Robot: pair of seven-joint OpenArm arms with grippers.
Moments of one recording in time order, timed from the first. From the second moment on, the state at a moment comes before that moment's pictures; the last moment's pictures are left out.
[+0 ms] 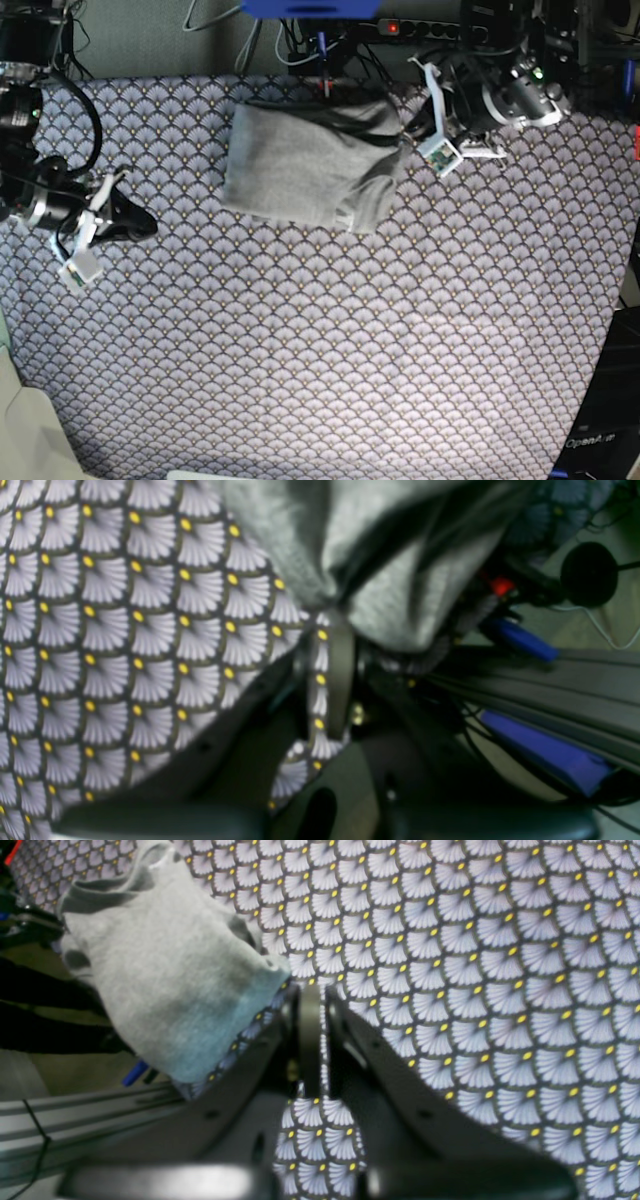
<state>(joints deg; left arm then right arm) 22.7 -17.9 0.5 113.1 -19.0 -39.8 53.3 -3.8 26.5 16.7 101.9 60.2 39.4 -74.7</state>
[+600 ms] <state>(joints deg) 19.6 -8.2 7.2 104.7 1.7 -39.8 51.4 -3.9 25.6 16.6 101.9 60.3 39.4 -75.1</state>
